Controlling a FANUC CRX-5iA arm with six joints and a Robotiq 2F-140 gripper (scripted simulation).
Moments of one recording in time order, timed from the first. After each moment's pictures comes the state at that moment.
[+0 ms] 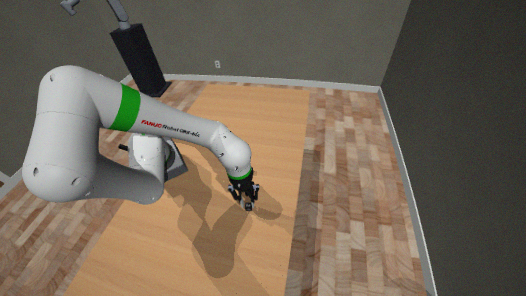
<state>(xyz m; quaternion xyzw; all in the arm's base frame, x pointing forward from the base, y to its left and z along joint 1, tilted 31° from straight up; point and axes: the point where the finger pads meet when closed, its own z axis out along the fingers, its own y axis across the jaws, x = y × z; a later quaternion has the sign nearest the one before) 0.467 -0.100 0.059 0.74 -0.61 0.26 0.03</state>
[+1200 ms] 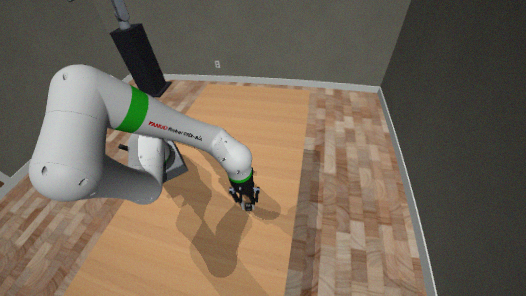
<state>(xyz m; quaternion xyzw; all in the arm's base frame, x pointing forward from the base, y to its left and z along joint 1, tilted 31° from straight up) 0.475 -0.107 0.040 0.74 -0.61 0.26 0.03</state>
